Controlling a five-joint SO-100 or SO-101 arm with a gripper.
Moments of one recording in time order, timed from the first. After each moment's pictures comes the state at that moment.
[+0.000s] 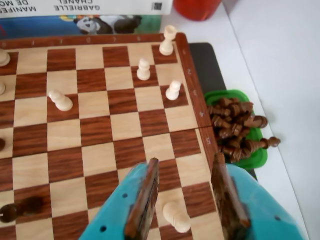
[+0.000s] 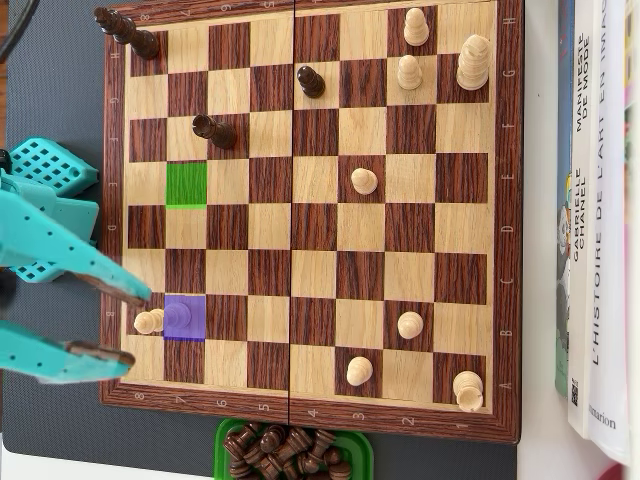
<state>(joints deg) 19.1 168.0 136.4 67.1 78.6</state>
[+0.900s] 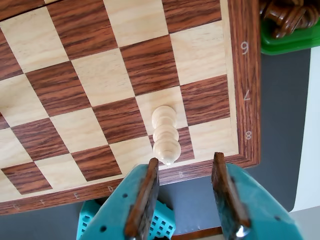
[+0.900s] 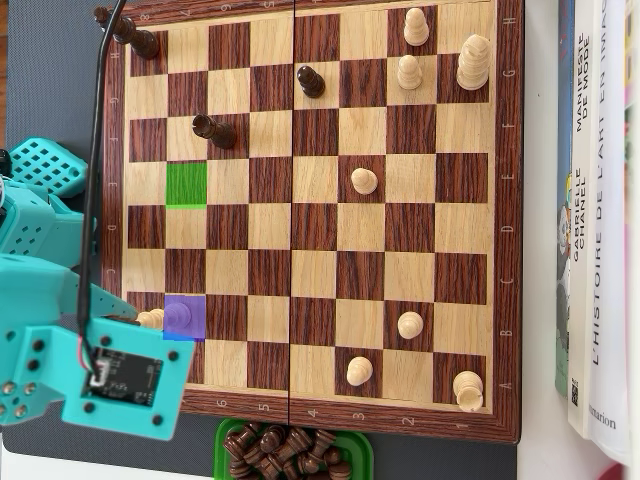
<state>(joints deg) 31.5 130.4 123.0 83.7 71.5</state>
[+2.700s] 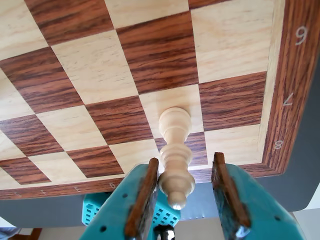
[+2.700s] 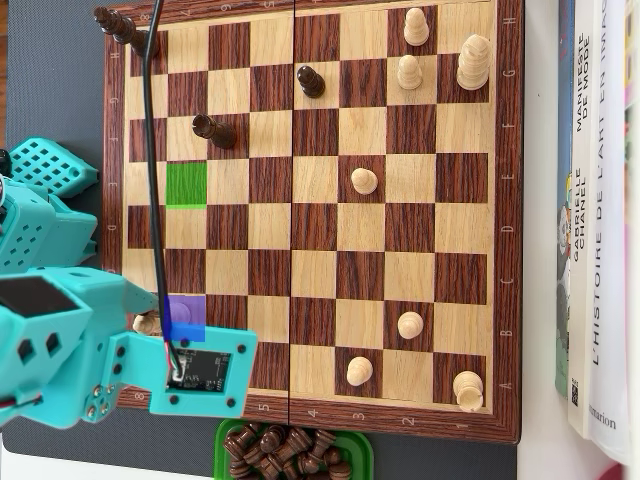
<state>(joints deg) 30.5 114.9 120.6 82.6 71.6</state>
